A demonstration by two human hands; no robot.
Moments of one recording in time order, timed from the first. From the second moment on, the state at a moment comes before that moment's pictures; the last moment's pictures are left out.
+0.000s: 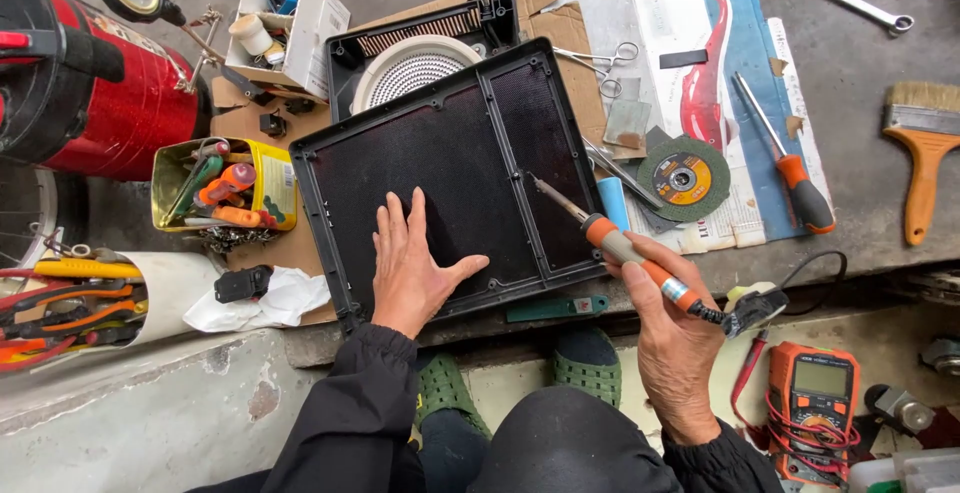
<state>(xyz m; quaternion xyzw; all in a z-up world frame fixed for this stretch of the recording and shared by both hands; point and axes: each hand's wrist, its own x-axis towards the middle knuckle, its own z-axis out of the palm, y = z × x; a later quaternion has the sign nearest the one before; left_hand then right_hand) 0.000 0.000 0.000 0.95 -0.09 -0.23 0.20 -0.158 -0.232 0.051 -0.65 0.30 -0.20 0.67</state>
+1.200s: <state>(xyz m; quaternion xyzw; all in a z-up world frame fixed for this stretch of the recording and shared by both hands) 0.000 0.006 -0.015 0.95 -0.09 -0.23 0.19 -0.150 -0.192 0.025 -0.85 0.06 -0.23 0.47</state>
